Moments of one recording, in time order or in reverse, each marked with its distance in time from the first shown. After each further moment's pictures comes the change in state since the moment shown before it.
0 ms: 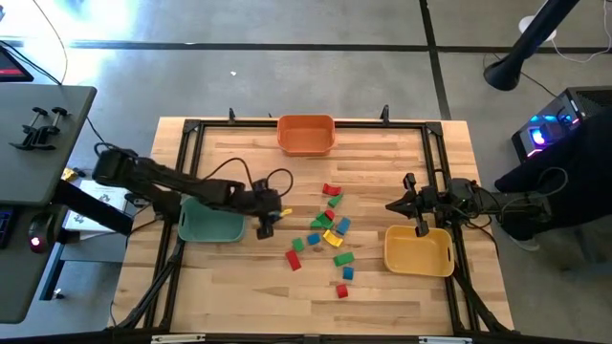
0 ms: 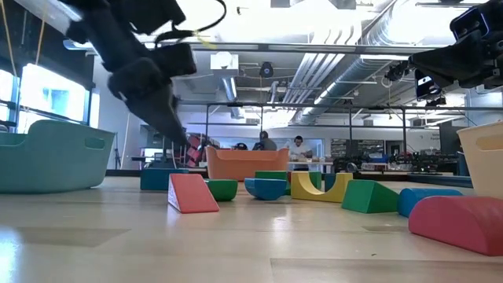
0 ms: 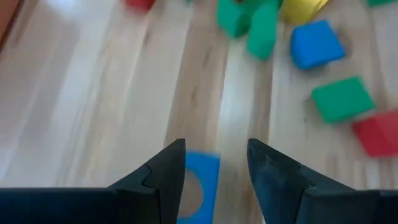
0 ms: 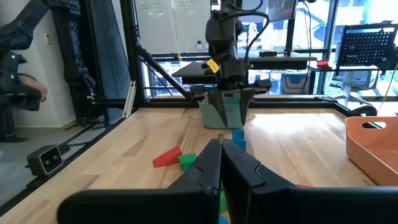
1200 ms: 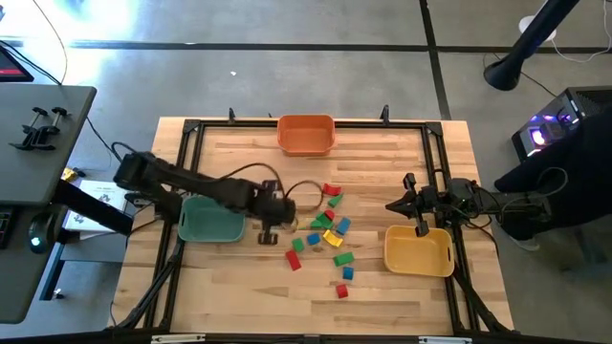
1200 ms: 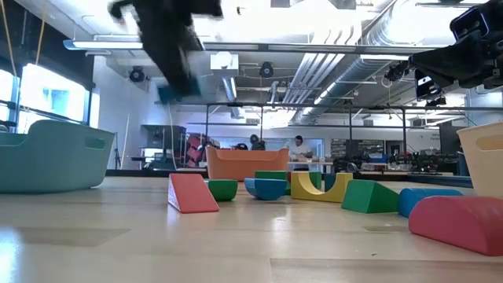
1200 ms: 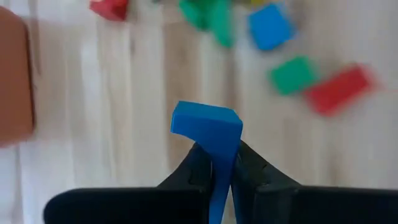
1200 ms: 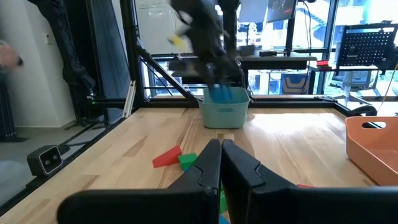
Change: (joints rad) left arm -0.140 0.220 0.640 -0.757 -0.035 0.046; right arm 0.000 0.000 0.000 0.000 0.000 0.000
